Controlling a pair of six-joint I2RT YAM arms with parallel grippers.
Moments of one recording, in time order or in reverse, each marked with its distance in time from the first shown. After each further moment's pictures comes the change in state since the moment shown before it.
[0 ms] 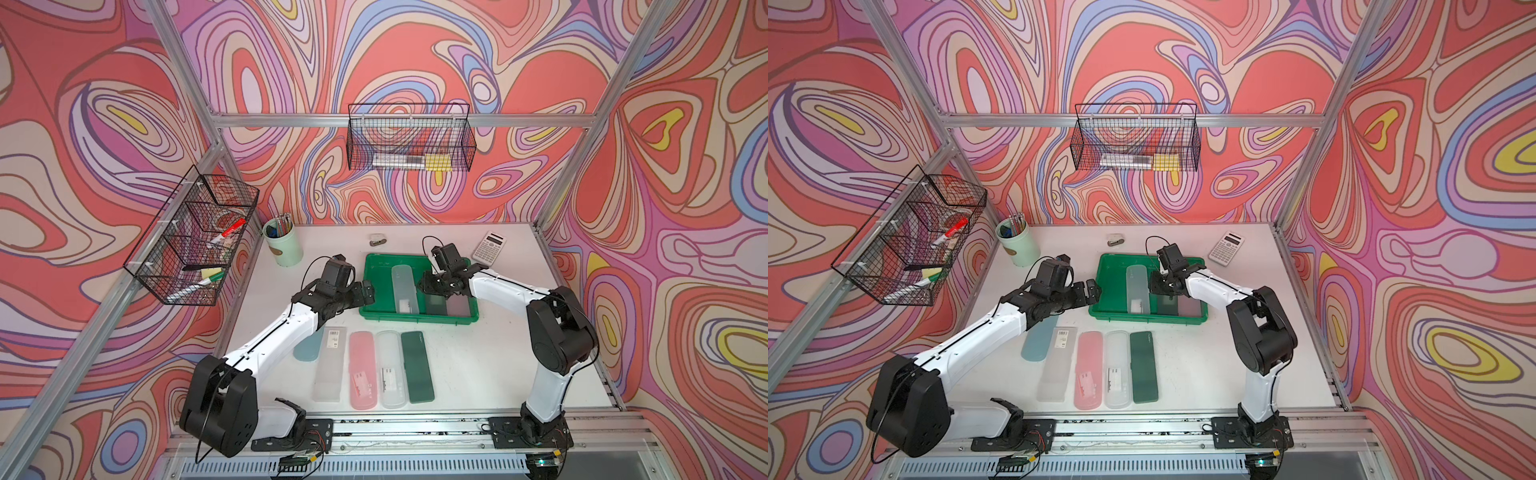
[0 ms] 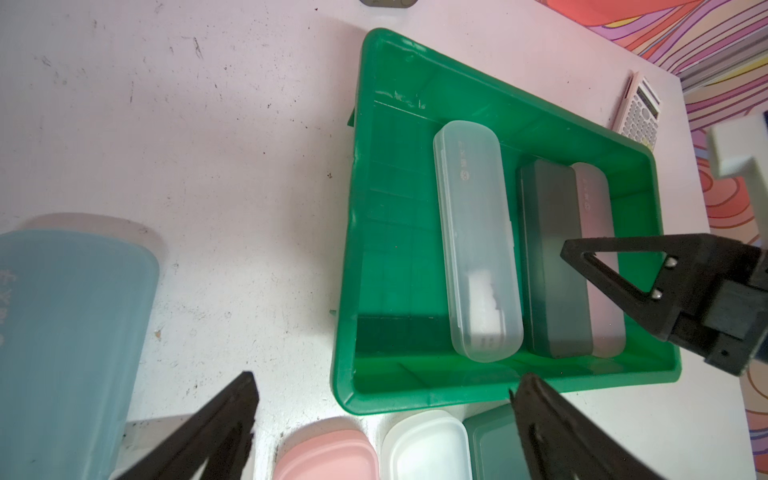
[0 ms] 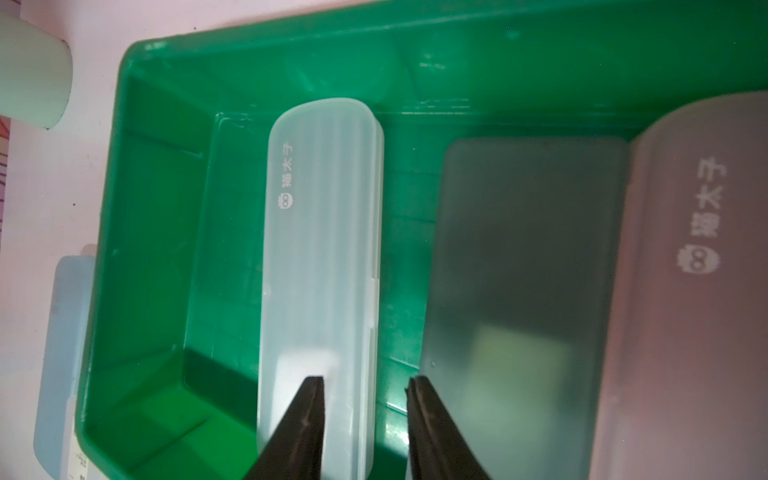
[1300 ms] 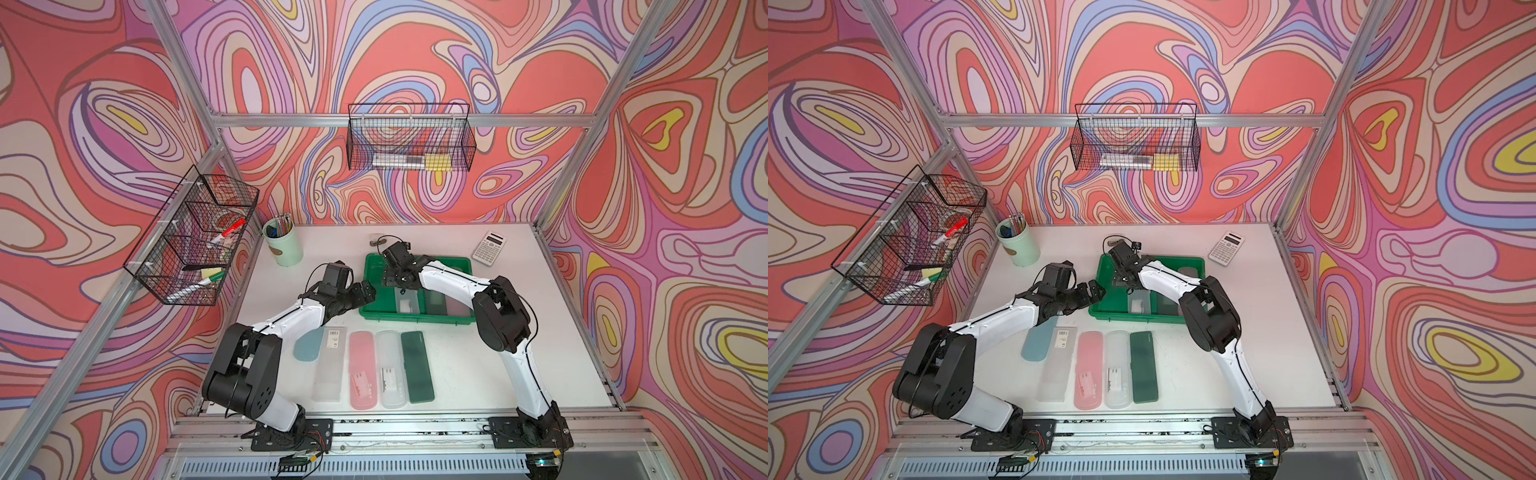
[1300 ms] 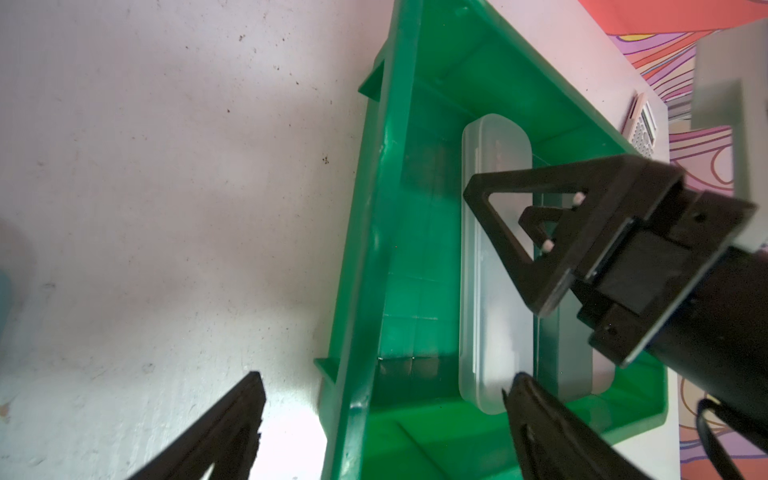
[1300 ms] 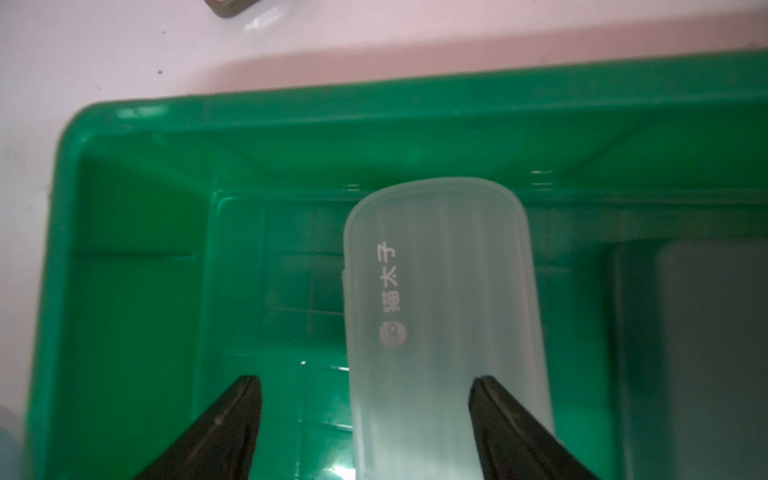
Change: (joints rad) left arm 0.079 0.190 -0.076 0.253 0.167 -0.104; right arm 0.196 0.422 0.543 -0.223 0.362 0.190
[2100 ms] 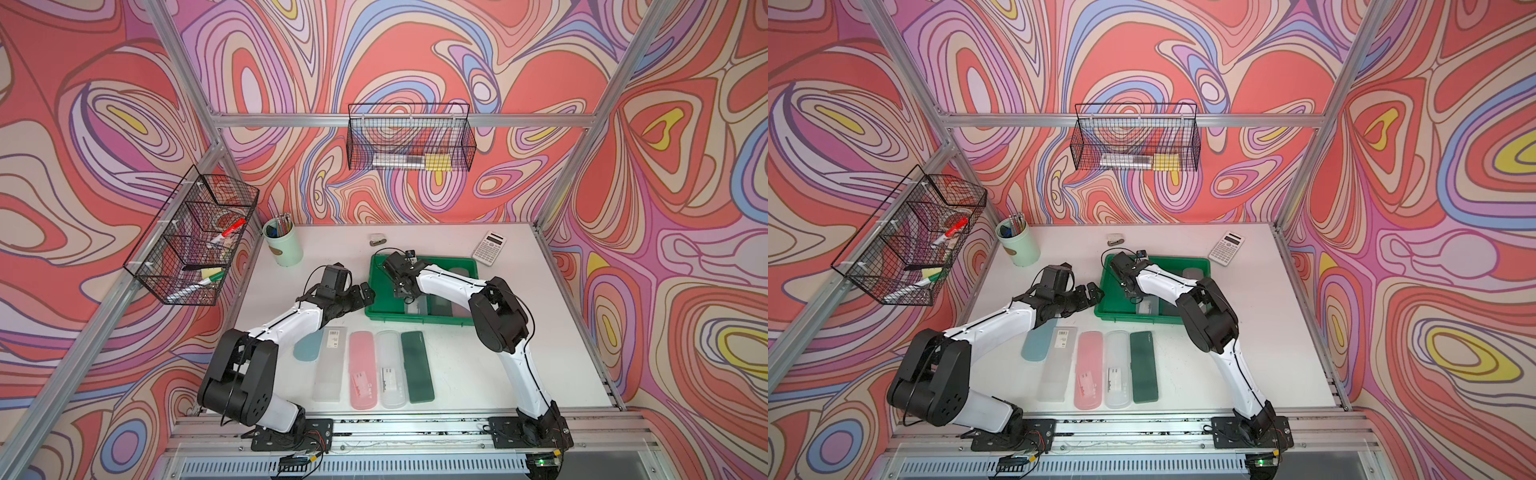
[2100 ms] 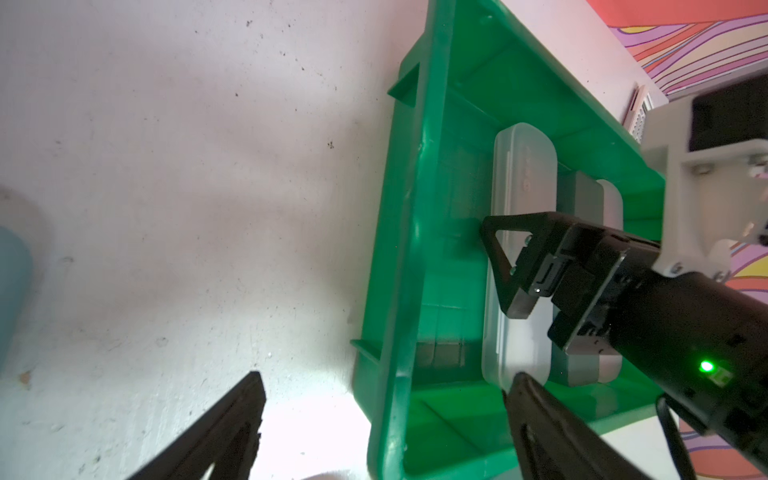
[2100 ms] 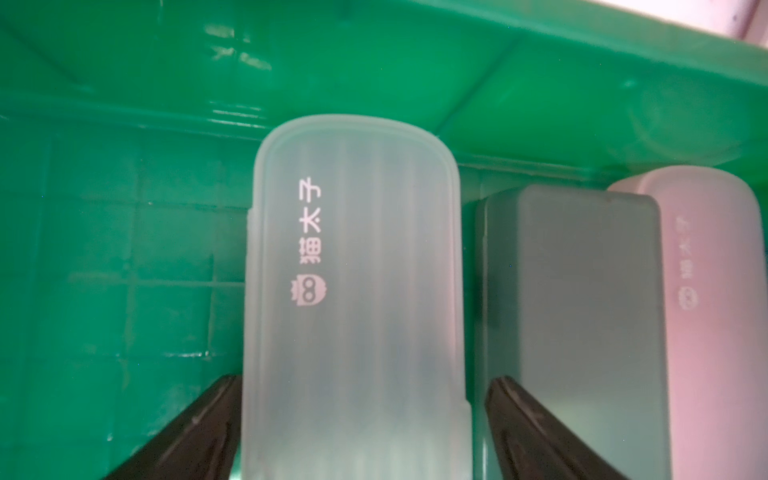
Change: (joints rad) left arm 0.000 -0.051 -0.034 -0.023 -0.003 0.008; right arm 0.015 -0.006 -0.056 -0.160 0.244 -0.083
